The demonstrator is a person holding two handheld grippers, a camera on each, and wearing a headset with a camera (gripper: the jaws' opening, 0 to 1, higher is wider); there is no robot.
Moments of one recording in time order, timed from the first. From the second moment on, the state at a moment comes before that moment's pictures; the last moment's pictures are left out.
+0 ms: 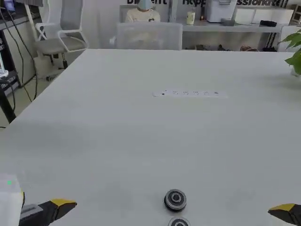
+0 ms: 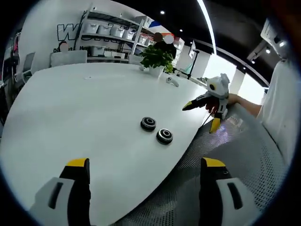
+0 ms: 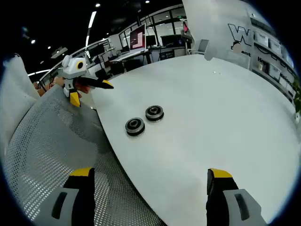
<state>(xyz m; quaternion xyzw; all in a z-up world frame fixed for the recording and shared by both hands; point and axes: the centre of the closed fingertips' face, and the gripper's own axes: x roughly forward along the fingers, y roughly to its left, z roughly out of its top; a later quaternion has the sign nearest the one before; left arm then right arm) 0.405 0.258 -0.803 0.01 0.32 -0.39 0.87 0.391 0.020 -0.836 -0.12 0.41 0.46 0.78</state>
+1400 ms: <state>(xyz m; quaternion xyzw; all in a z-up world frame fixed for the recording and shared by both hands) 0.395 0.252 -0.813 -0.02 0.33 -0.38 0.86 0.391 0.015 -0.841 -0.11 0.42 0.46 0.77</state>
